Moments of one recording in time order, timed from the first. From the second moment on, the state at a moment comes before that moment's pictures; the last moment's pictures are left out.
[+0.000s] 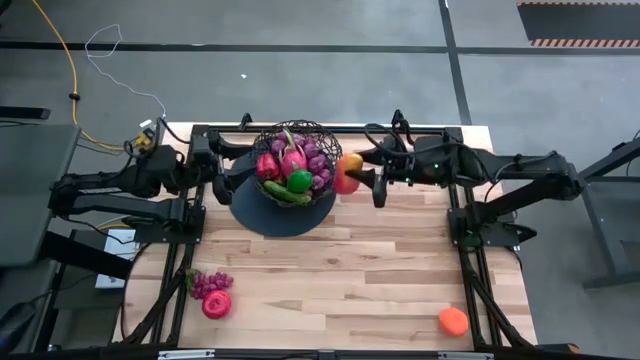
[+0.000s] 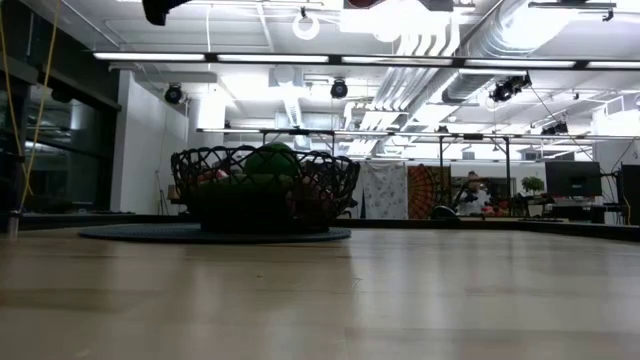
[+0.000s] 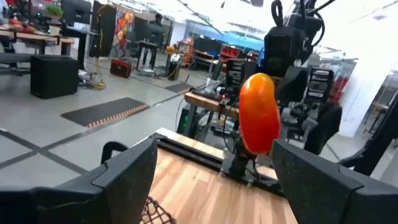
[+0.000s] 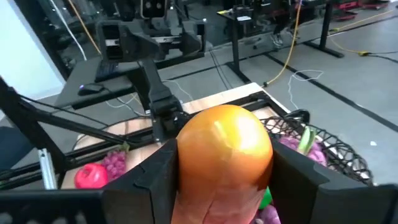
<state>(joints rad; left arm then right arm) 0.18 0.63 0.70 -0.01 -0.24 -0.24 0.02 1.21 1.27 -0.30 0.23 0.23</state>
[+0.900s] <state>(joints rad) 0.13 1.21 0.80 0.37 0.03 -0.35 0.02 1.46 1.27 0.00 0.02 0.21</state>
